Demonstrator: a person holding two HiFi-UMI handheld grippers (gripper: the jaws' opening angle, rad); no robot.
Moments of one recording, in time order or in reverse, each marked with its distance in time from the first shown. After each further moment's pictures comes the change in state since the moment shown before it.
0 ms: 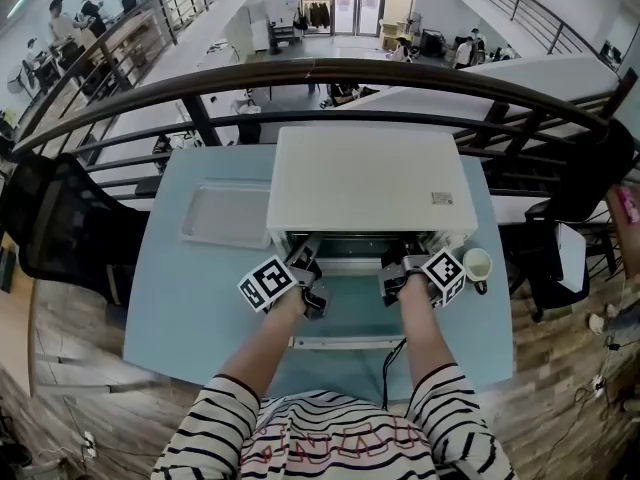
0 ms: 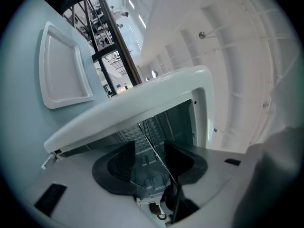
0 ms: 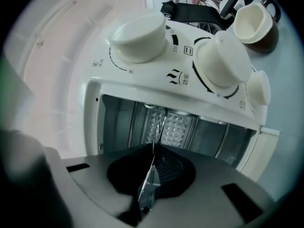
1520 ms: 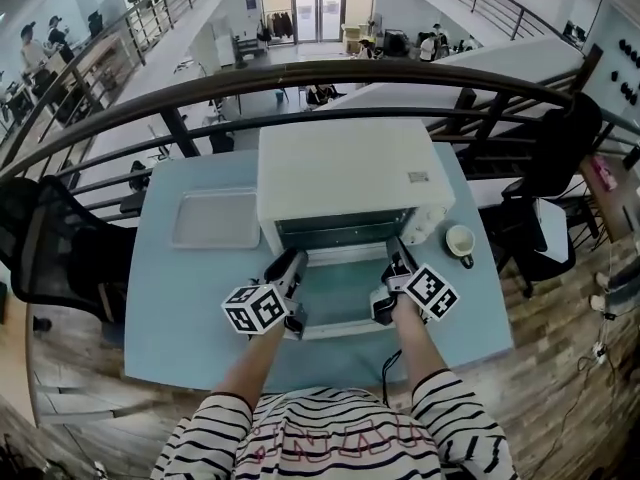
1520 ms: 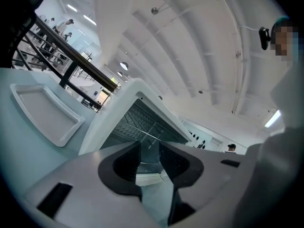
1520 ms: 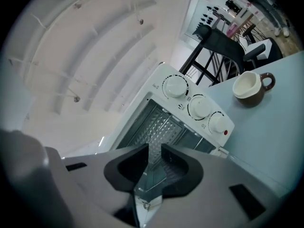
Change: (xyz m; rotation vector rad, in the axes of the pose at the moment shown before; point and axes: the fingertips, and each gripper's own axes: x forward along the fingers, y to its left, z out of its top) left arm -0.068 -0.025 -0.026 0.491 0.176 -0.054; right arm -0.088 0.007 -0.024 -0.374 -0.038 -0.130
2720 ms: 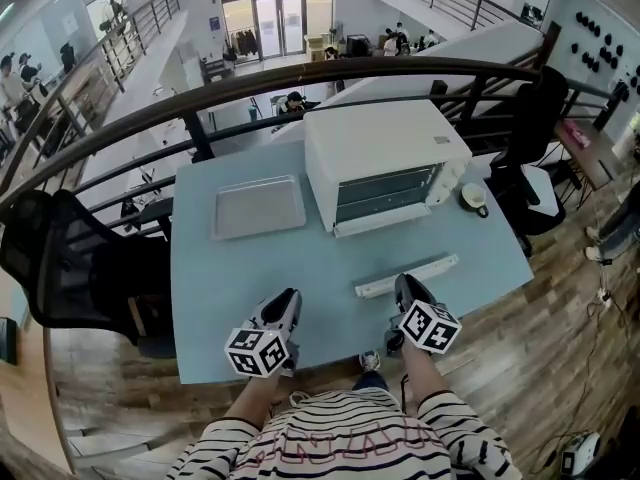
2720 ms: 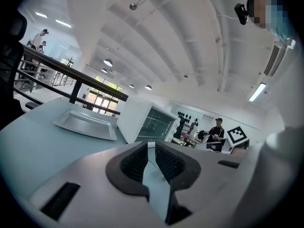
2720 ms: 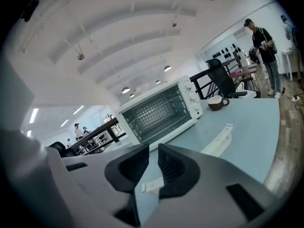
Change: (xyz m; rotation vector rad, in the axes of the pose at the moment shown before) left arm -0.251 0.070 0.001 0.233 0.156 -0.060; right arm -0.147 0.087 -0.199 -0.382 0.022 -0.331
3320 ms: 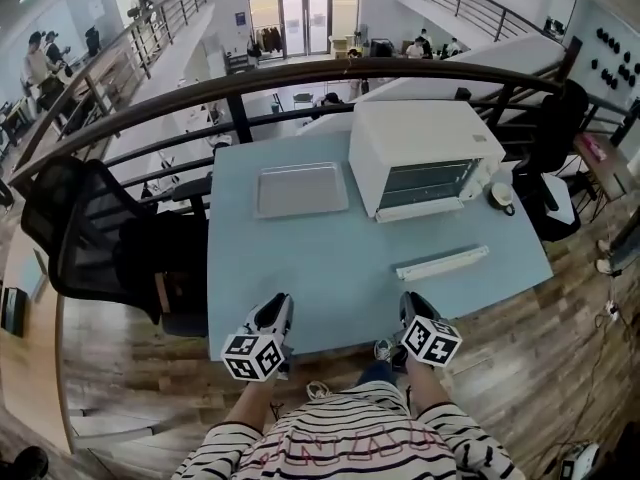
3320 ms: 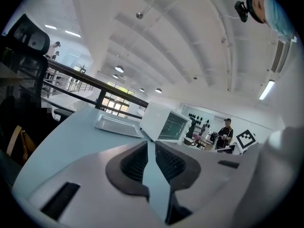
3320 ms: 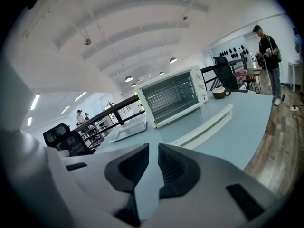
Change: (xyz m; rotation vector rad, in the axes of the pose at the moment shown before) left arm -0.129 0.078 -0.014 -0.013 -0.034 0.139; right arm -0.042 0.072 -0.101 -0.089 0.111 -0.020
